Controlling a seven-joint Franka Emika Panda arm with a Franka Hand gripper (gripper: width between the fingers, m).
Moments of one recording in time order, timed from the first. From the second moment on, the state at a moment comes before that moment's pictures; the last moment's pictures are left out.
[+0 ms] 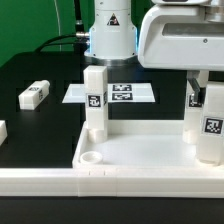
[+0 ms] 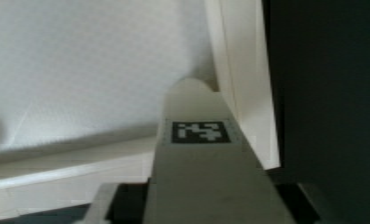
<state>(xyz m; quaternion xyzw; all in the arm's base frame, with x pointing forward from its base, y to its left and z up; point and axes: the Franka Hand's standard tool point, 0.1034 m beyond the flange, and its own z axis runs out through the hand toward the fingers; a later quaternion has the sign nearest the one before) 0.661 0.096 0.112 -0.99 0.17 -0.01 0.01</state>
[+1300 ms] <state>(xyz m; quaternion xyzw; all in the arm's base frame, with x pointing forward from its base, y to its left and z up) 0.664 0.093 0.110 -0.73 0.69 0.01 0.04</state>
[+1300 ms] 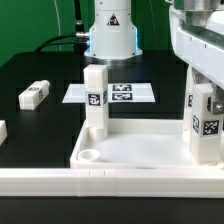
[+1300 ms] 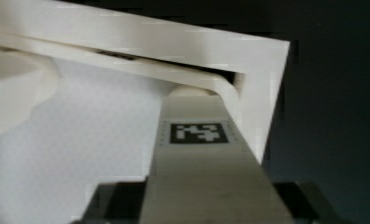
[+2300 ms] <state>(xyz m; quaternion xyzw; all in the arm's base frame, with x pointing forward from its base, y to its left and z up) 0.661 0.095 0.111 -0.95 0.32 0.00 0.03</state>
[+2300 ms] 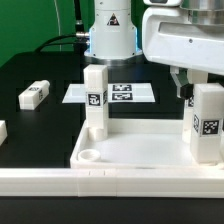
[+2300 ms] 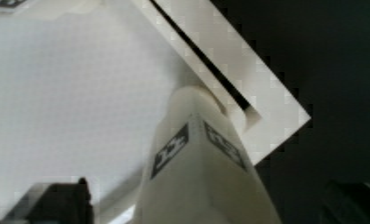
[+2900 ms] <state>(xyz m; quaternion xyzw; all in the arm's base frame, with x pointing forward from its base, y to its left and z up) 0.661 0.092 0.112 -1.00 0.08 -0.01 0.01</state>
